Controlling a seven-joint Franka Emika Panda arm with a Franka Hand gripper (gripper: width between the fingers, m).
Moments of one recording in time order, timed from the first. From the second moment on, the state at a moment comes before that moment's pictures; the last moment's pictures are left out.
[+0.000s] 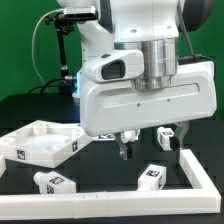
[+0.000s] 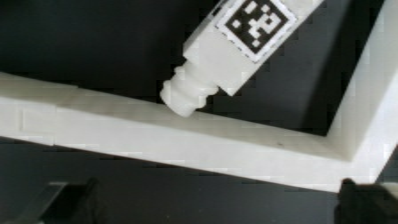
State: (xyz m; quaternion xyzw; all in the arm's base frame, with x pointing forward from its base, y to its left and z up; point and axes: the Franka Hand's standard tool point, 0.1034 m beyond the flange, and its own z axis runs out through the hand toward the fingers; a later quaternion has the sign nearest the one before) arm 0.654 0.055 0.085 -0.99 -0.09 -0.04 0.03
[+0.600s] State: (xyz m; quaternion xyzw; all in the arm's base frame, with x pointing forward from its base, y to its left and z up) arm 0.621 0.067 0.021 -1.00 -0.01 -0.02 0.04
